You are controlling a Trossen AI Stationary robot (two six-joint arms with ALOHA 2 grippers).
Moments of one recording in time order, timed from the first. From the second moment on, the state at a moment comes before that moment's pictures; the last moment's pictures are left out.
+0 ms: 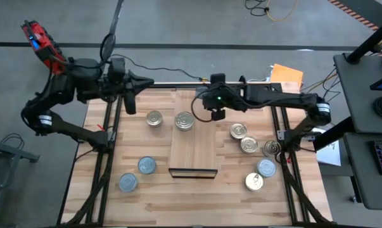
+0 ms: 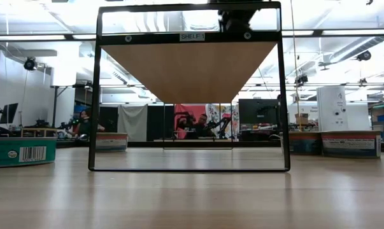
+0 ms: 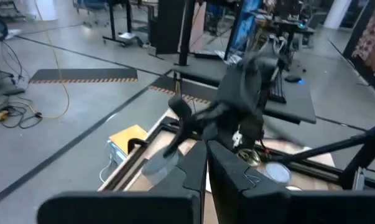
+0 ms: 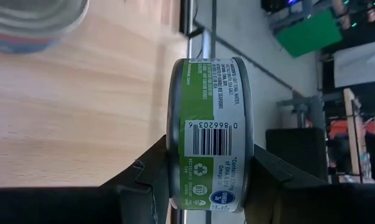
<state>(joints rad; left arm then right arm) 0.10 1.16 1.76 -0.80 -0.23 -0.17 -0.19 1.61 1.53 -0.70 0.46 -0.64</state>
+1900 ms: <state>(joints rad) 0.10 1.16 1.75 -0.82 -0.23 -0.14 -0.22 1.73 1.53 -0.73 0.42 -0.41</state>
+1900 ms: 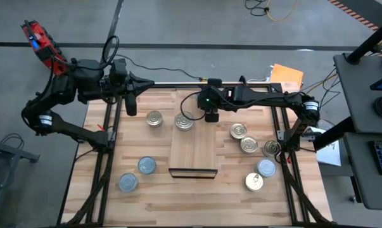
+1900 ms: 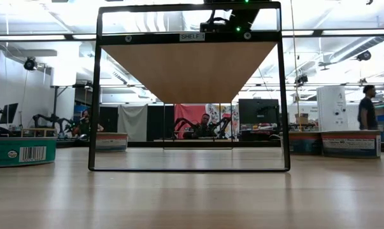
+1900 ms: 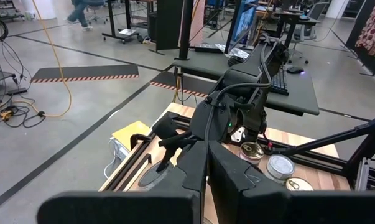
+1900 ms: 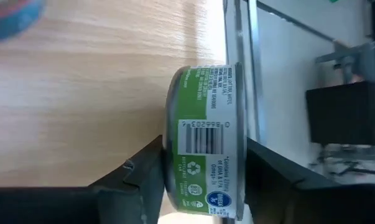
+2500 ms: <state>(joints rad) 0.10 1.16 1.75 -0.82 -0.23 -0.14 -0.22 1.72 1.53 -0.78 0.38 -0.29</state>
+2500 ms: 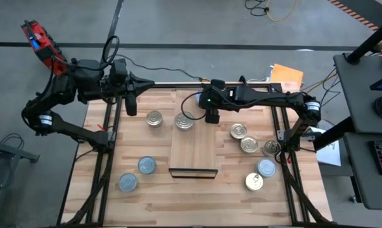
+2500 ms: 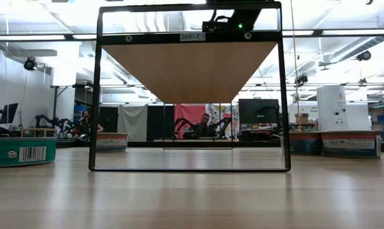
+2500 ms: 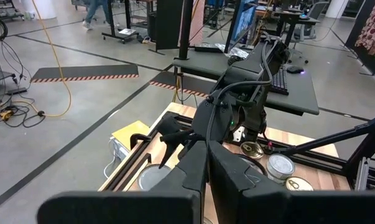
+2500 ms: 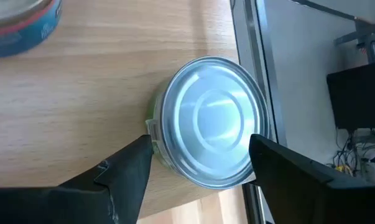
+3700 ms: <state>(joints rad) 0.00 1.21 1.74 -1.33 -0.05 -0.54 -0.05 1.36 1.53 -0.71 0.16 0.28</state>
